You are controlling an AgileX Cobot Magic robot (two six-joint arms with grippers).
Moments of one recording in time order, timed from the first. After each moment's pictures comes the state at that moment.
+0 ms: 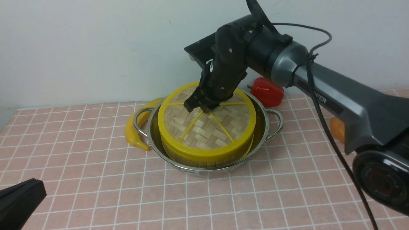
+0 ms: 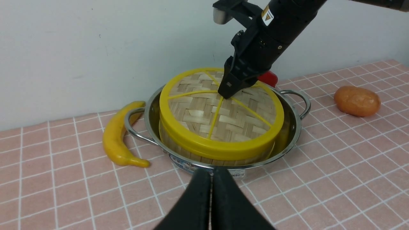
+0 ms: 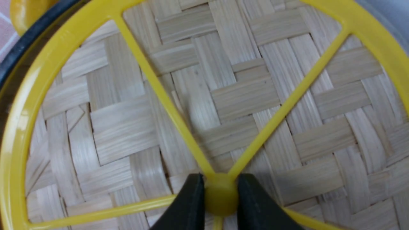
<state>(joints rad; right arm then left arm) 0.62 2.40 -2.35 0.03 1.19 0.03 -0.19 0.30 -0.52 -0.33 0.61 0.26</state>
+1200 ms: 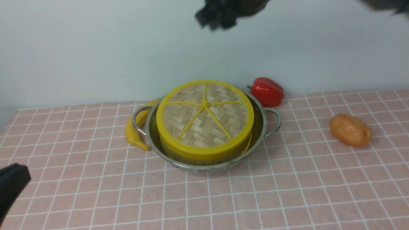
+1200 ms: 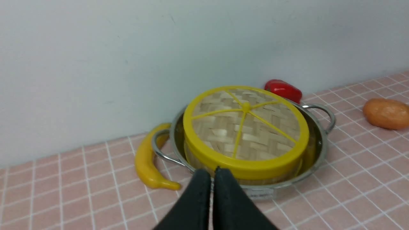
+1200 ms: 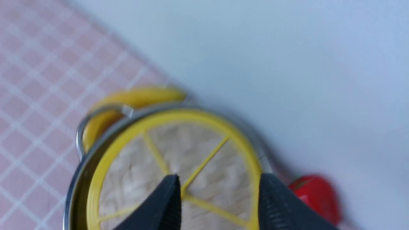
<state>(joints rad) 0.61 1.96 -2.35 -0.08 1.23 0.03 -0.19 0.30 -0.52 -0.22 0.52 0.26</state>
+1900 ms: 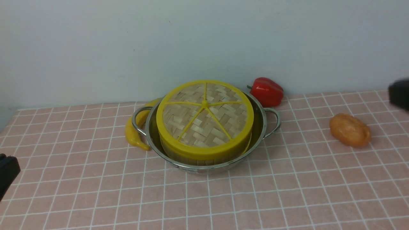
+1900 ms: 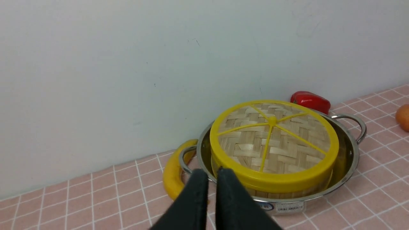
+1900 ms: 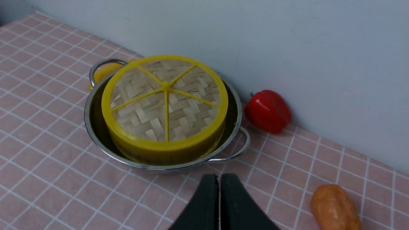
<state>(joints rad) 0.57 0.77 -0.86 -0.14 0.69 0.18 -0.19 0.30 -0.52 -0.16 0.49 0.25</state>
